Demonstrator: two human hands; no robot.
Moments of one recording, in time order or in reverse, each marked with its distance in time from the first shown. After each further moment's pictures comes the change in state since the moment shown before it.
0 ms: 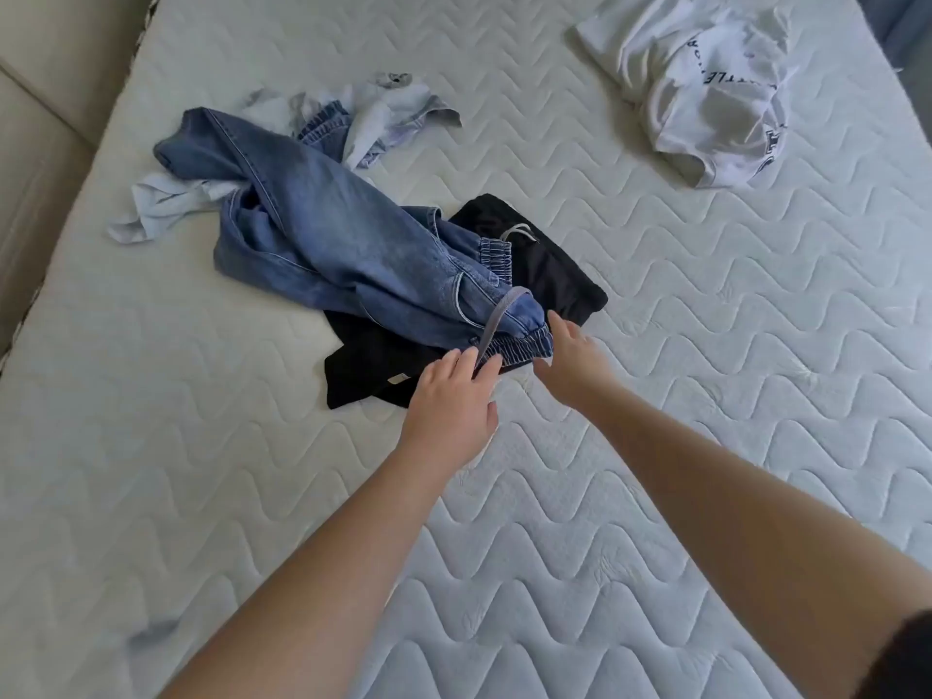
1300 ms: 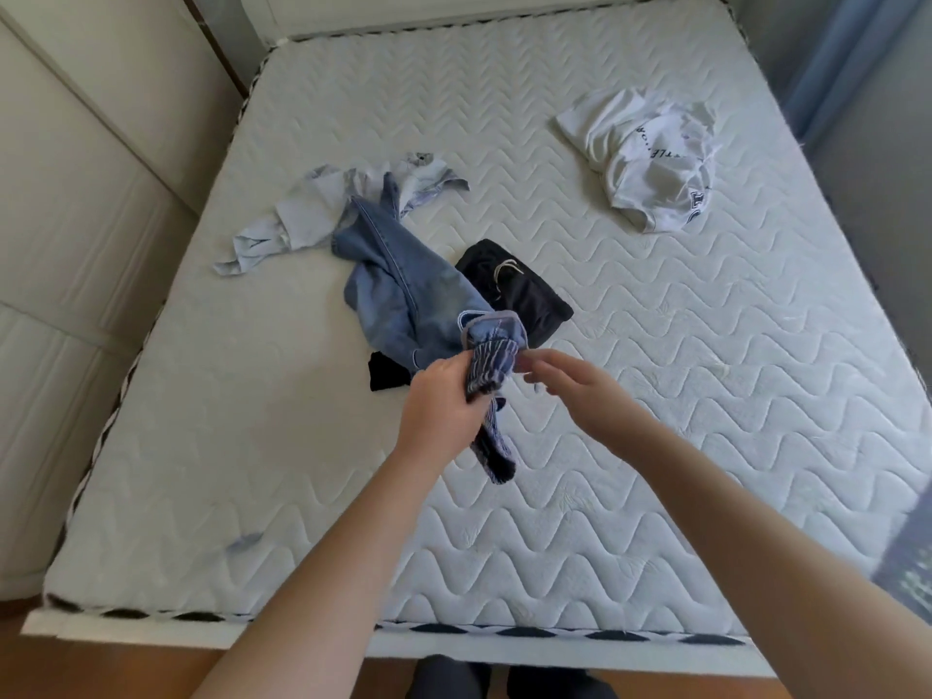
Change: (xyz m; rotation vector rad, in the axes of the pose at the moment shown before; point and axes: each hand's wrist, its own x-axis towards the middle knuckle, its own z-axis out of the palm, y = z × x) left_hand -0.150 0.081 -0.165 -0.547 0.364 -0.181; right_hand -0.277 -0.039 -0.141 0.711 -0.100 -0.314
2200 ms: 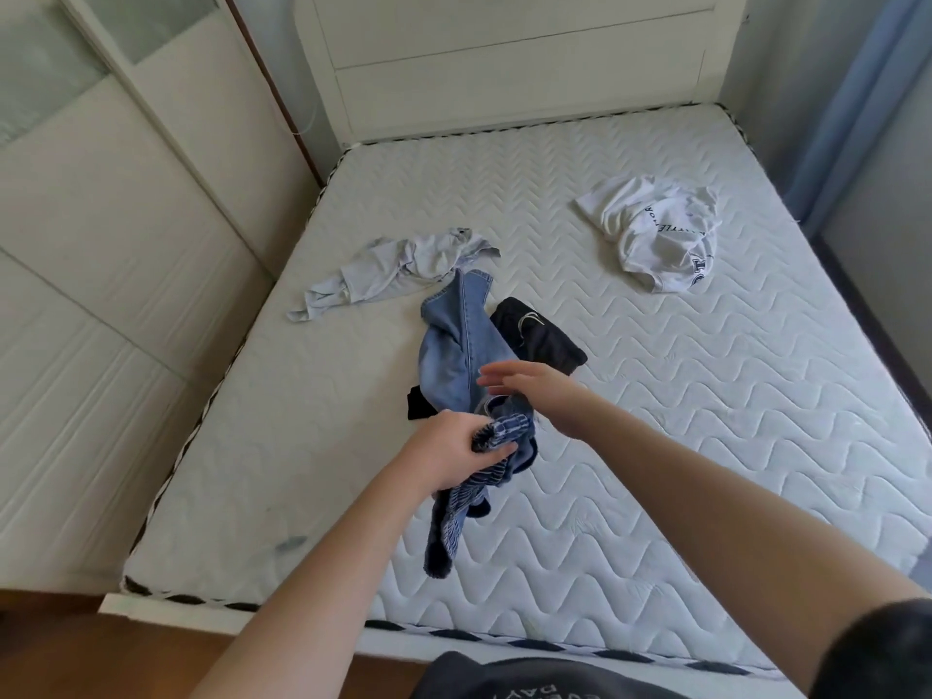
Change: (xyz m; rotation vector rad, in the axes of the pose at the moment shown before) left_hand -0.075 0.047 -0.073 0.099 -0.378 -0.033; right_hand -0.008 -0.052 0.026 0.155 -0.194 0.064
